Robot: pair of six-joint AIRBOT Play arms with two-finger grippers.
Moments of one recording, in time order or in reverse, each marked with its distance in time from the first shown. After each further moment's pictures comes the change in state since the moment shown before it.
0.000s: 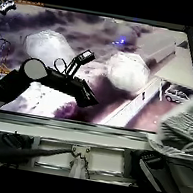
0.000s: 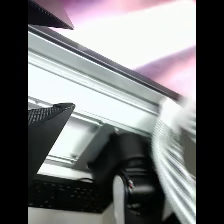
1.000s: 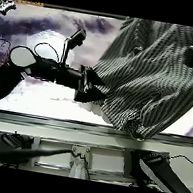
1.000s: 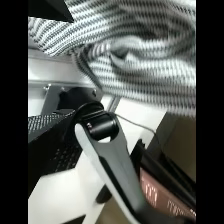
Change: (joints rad) left arm 0.070 0.000 0.069 -0.381 -0.042 0.356; right arm 0.003 -0.365 -0.012 1.110 -0.232 -0.451
